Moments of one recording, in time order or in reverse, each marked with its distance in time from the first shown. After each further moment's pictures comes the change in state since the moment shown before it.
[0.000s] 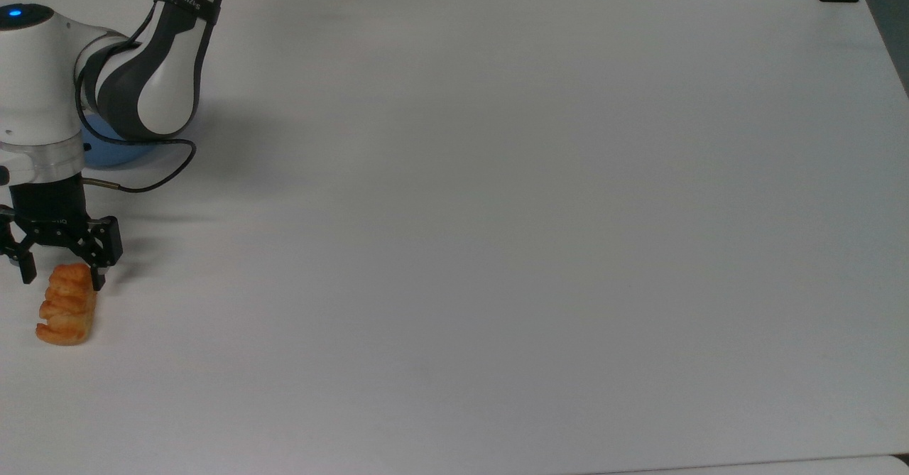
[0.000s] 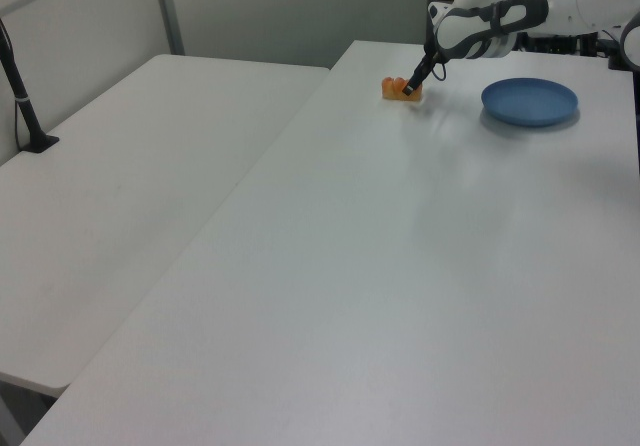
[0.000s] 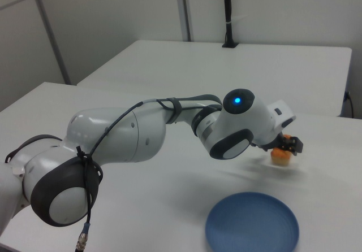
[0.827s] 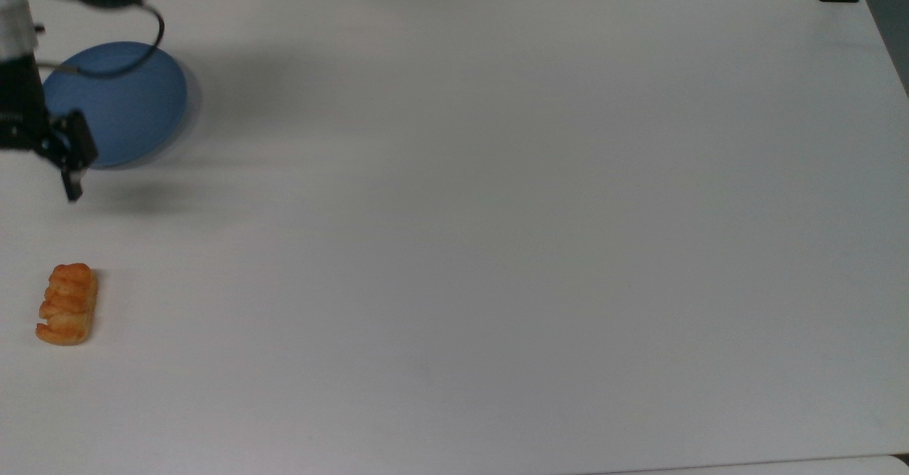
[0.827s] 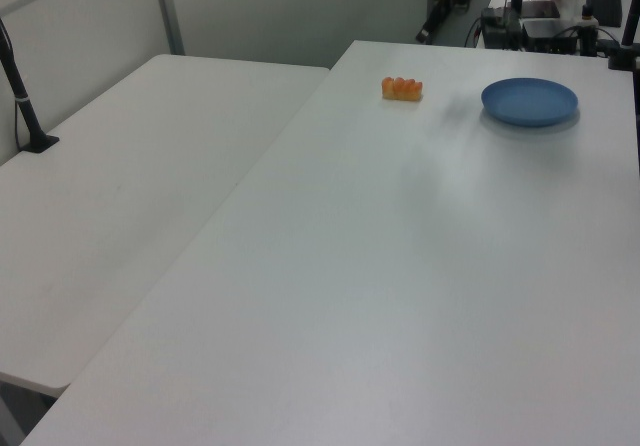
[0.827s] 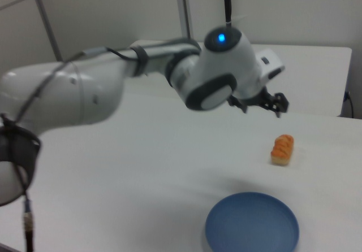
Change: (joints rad) arm -0.002 -0.362 -0.002 -0.188 0.000 -0.233 0.014
